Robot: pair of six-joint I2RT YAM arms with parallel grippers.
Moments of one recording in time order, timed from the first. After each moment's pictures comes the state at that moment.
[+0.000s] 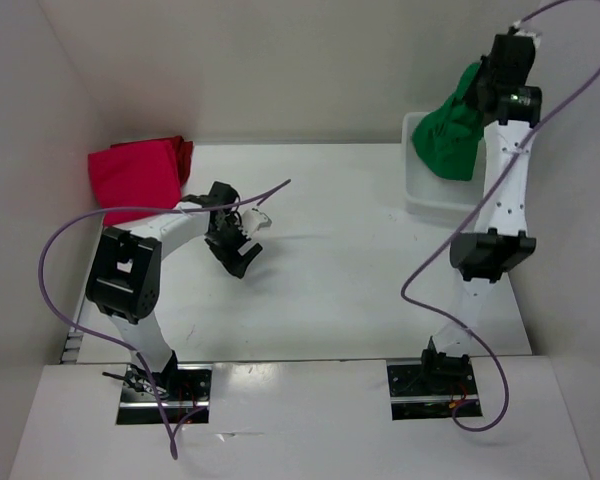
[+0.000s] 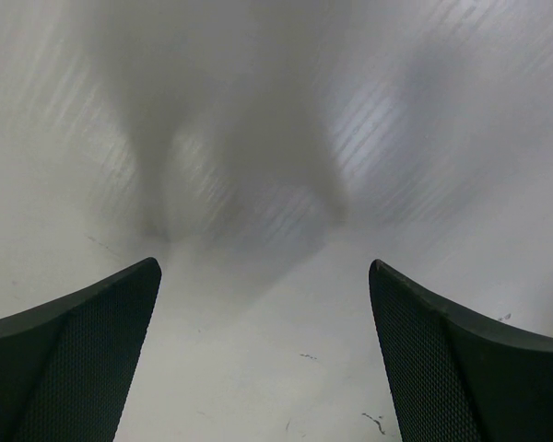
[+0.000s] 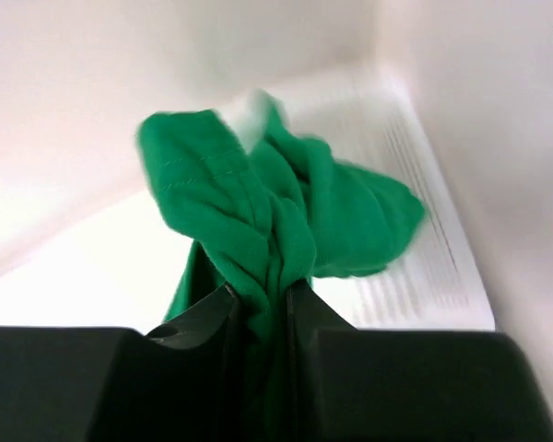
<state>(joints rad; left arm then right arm) -0.29 1.78 1.18 -0.75 0.27 0.55 -0.13 2.11 2.63 -1.02 0.21 0.27</state>
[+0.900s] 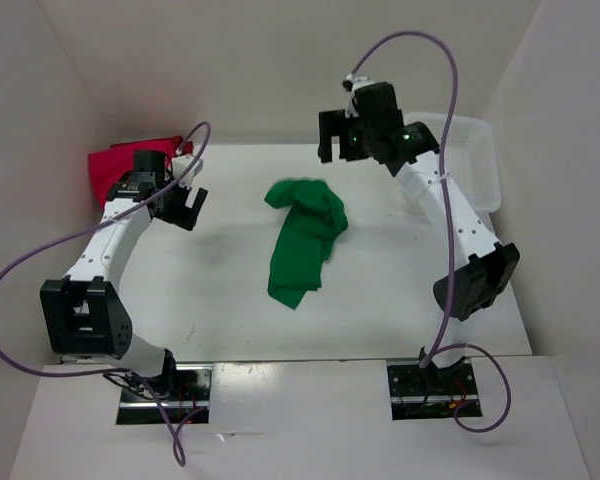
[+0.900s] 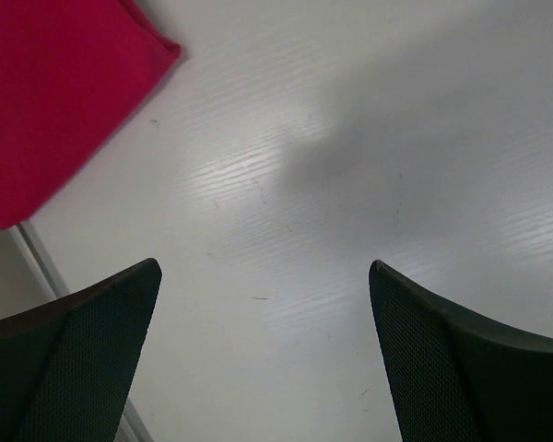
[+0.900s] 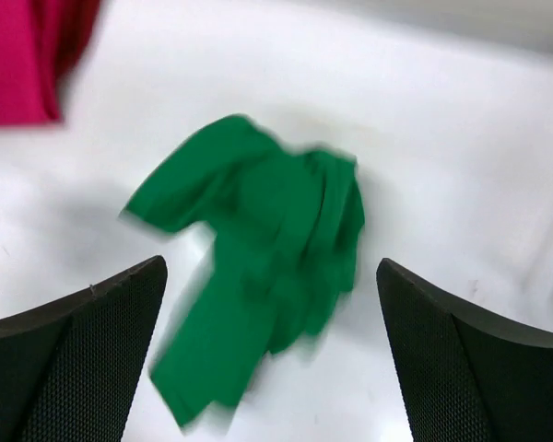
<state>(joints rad) 0.01 1.51 1.28 -0.70 0.08 0.36 0.45 1.77 2.10 -0.82 0.04 0.19</state>
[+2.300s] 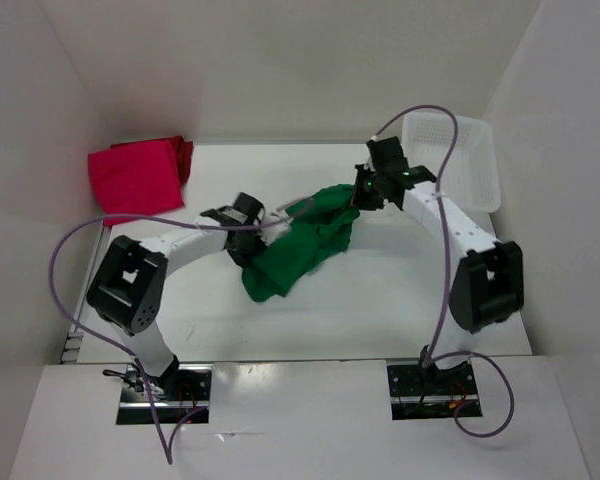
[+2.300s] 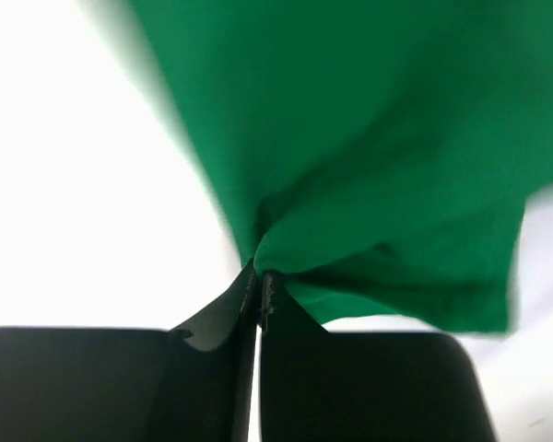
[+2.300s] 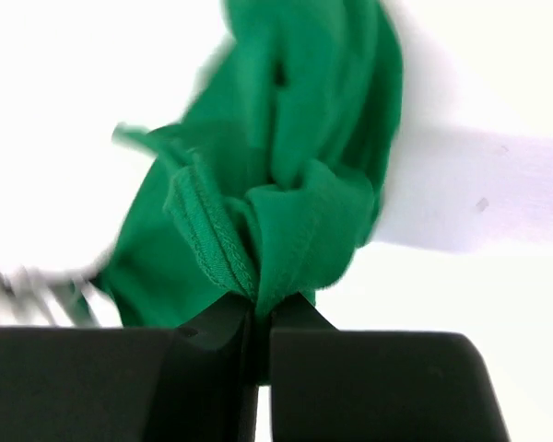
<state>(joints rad) -0.55 1.75 1.11 -0.53 0.08 0.42 0.33 1.73 1.44 -0.59 -0.11 0.47</state>
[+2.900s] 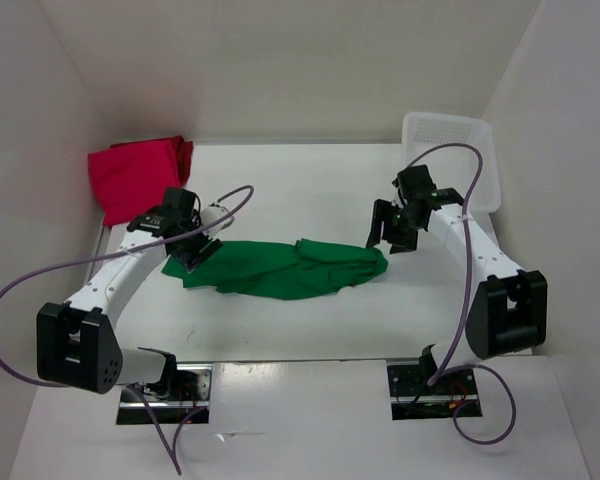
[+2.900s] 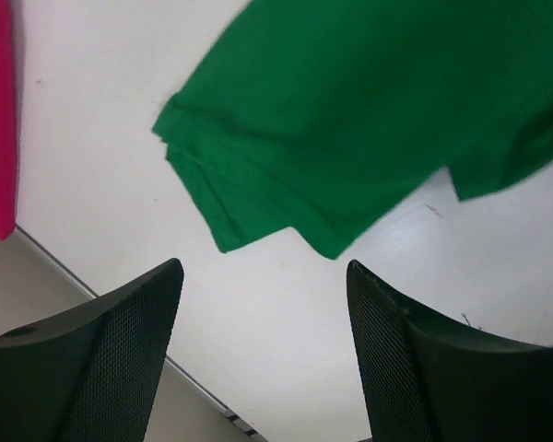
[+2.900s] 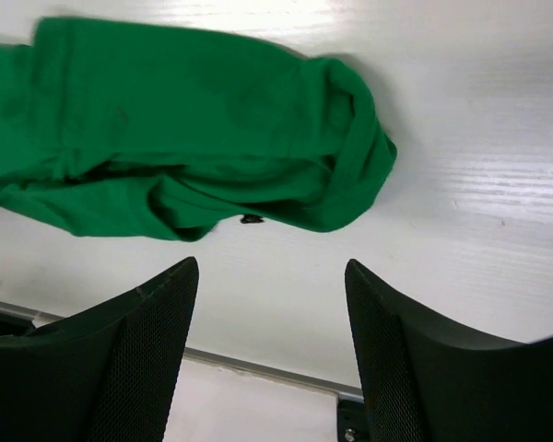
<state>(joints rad) -0.17 1.34 1.01 -0.75 -0.05 0.63 0.18 1.48 1.15 -0.84 -0.20 0.36</state>
